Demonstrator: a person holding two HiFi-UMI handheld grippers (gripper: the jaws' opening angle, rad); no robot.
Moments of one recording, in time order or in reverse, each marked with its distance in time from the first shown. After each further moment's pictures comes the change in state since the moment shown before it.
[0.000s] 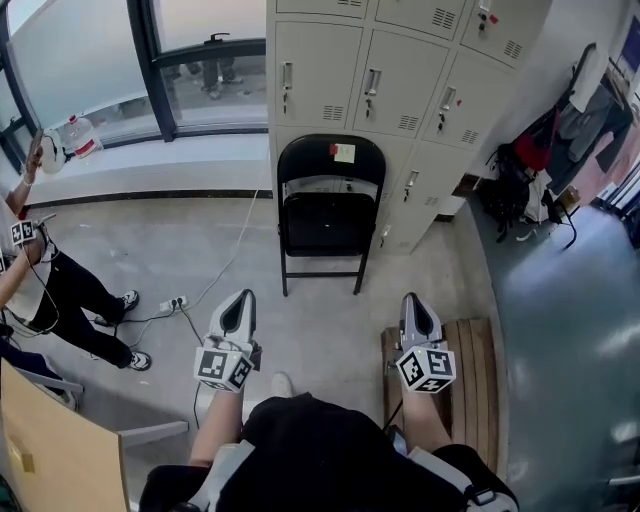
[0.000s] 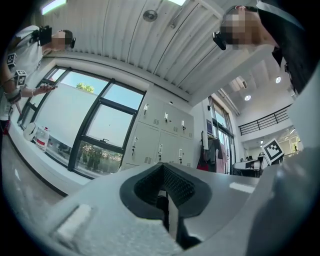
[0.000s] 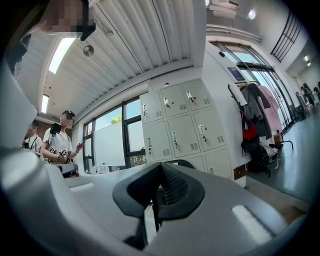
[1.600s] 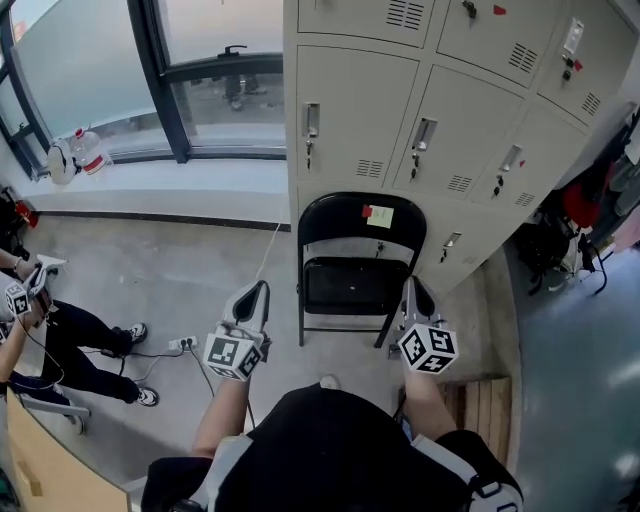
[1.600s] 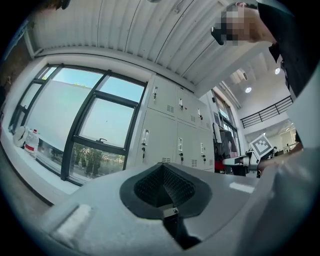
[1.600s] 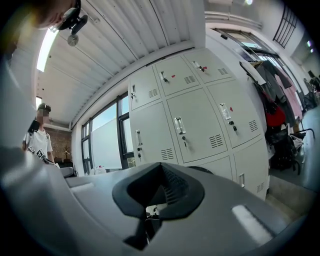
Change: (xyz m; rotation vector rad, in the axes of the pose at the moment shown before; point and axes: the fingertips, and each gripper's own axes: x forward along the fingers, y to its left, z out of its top) left arm 0.250 0.157 -0.026 0.056 0.025 0.002; right arm 0.342 -0.021 -0.008 0.045 0.032 0.059
